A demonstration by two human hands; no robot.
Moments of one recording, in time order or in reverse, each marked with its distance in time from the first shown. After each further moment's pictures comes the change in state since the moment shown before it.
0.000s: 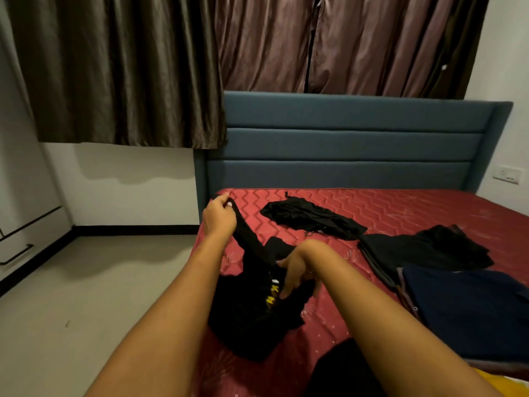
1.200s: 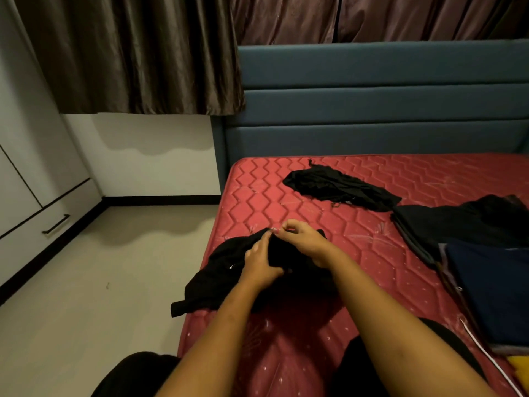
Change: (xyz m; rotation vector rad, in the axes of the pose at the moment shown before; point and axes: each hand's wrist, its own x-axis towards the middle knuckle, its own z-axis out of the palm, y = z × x) left_hand -0.084 -0.114 0.030 0.242 -0.561 0.038; right_hand 0.065 -0.017 0.034 0.725 0.595 -0.662
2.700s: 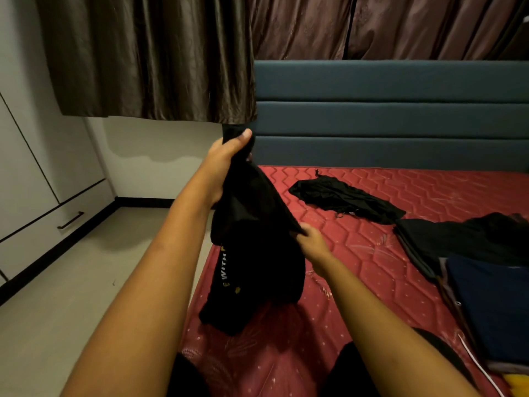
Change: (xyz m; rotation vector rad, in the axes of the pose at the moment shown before) left_hand -0.014 0.147 -0.172 -0.872 0.186 0.226; right_hand 0.001 0.006 0.000 0.129 0.226 0.041
